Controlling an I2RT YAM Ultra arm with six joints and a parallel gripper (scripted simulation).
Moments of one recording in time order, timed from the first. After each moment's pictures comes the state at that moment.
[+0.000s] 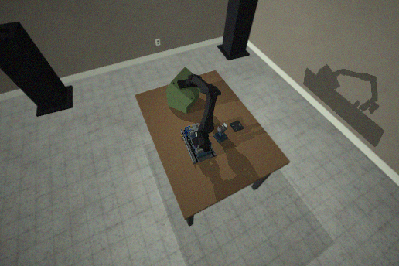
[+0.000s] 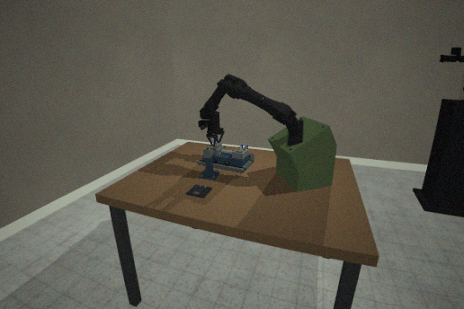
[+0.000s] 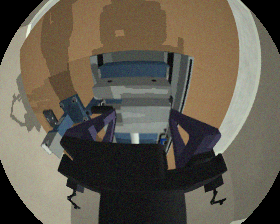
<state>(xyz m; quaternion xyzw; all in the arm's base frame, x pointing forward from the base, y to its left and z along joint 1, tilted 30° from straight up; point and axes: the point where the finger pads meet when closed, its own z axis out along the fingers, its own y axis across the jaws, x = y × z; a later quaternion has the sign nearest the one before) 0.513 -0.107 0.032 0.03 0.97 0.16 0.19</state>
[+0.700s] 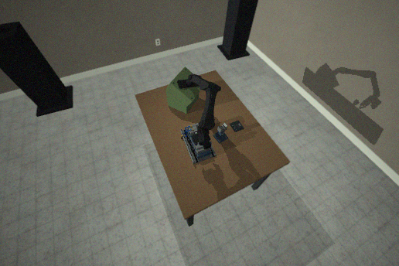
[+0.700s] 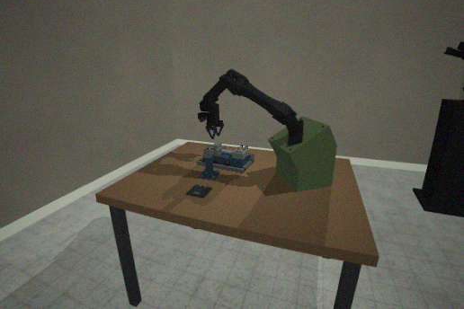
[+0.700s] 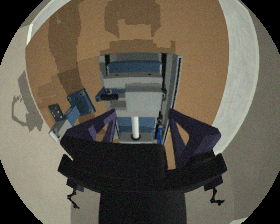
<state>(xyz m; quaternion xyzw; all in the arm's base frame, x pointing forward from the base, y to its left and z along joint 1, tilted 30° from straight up) 0.498 -0.124 0.075 0.03 0.97 0.16 0.19</state>
